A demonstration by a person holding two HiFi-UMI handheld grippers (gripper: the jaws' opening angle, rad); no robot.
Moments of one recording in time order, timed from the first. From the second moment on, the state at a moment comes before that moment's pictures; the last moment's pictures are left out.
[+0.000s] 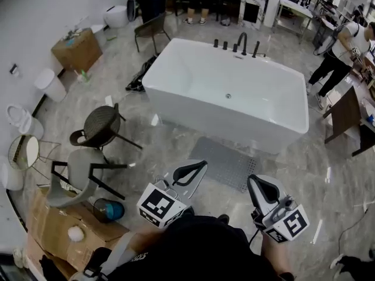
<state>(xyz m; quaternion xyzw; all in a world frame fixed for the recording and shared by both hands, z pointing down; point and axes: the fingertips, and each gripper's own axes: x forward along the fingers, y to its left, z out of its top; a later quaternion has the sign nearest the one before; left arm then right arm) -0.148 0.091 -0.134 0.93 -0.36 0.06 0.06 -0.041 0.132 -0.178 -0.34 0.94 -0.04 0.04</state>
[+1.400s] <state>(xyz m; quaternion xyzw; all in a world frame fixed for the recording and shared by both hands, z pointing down) -0.112 0.084 -0.149 0.93 -0.37 0.07 0.04 0.051 0.126 -0.156 -0.40 0.91 -0.06 0.04</state>
